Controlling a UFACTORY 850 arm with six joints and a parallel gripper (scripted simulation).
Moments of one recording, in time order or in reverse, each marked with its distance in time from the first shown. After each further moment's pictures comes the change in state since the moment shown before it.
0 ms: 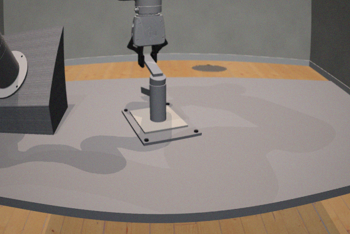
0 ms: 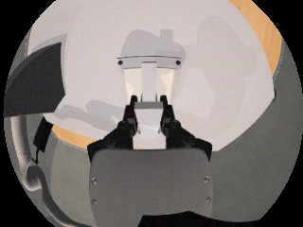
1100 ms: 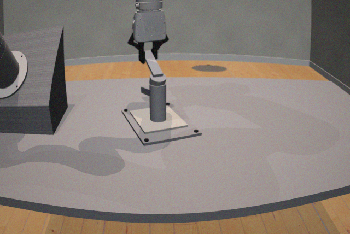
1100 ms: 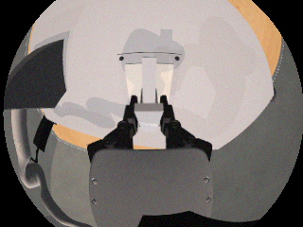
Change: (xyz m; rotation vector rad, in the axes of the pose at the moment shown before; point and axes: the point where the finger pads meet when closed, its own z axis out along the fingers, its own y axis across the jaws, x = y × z) arm -0.008 0.000 -0.015 0.000 0.000 0.000
